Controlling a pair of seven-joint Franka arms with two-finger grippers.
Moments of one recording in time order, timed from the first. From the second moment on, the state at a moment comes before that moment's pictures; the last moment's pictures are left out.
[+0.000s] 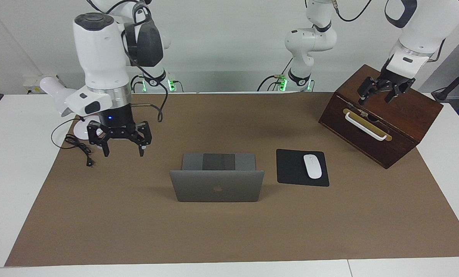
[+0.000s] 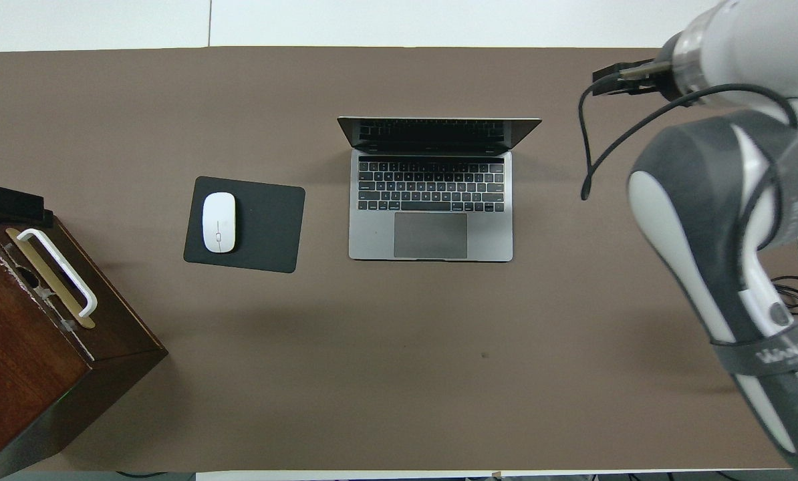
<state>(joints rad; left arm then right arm) -0.02 -0.08 0.03 -1.68 0.00 1.61 -0.03 0.10 0.26 0.14 -1.41 -0.23 1.96 0.25</state>
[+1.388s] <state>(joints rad) -0.33 -0.25 -0.02 -2.14 -0.07 2.14 -0.12 0.38 0.47 0.03 -1.23 -0.24 2.04 0.94</state>
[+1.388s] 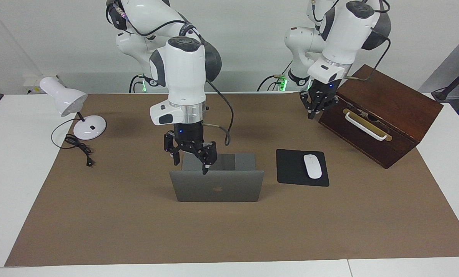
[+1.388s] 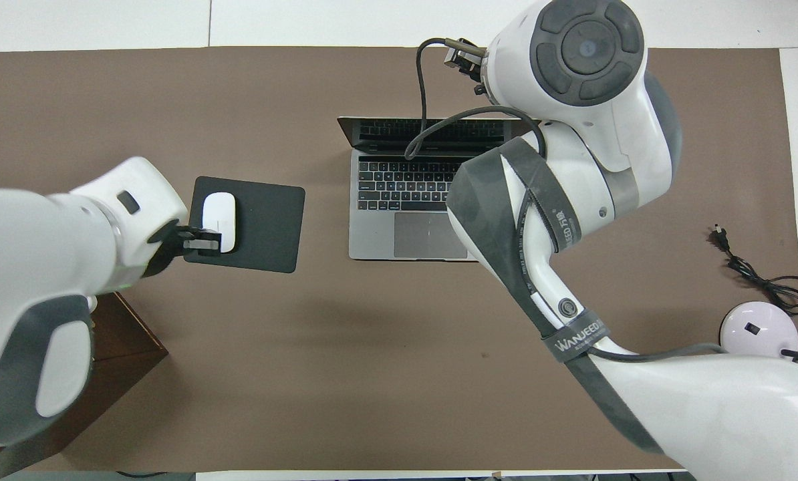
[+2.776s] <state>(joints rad) -0.61 -0.16 -0.02 -2.51 -0.07 2.95 -0.17 0.41 0.50 0.10 -1.23 -0.58 2.03 0.73</state>
